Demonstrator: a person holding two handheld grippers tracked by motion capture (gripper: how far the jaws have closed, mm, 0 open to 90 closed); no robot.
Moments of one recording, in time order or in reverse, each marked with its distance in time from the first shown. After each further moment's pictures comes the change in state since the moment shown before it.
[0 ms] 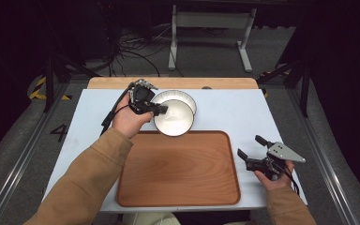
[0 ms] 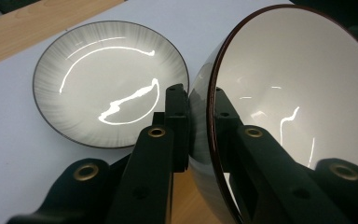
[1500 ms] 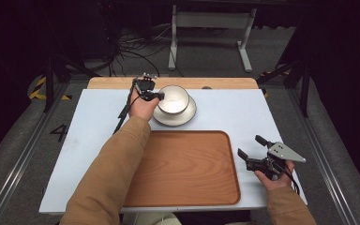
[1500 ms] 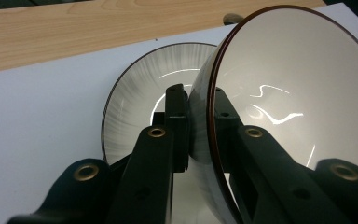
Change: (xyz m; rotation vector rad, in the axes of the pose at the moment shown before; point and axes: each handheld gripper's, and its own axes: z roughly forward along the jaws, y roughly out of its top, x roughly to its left) left arm 0.078 0.012 0.083 -0.093 0.188 -0.289; right arm 0.000 0.000 0.000 0.001 0.002 0.009
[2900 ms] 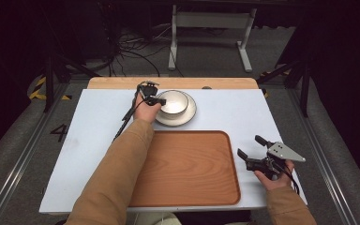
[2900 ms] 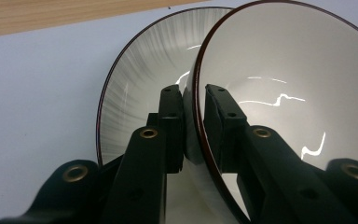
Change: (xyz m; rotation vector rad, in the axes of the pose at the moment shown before) left arm 0.015 -0.016 0.048 0.052 0.035 0.001; right arm 0.000 0.000 0.000 0.006 0.005 -0.002
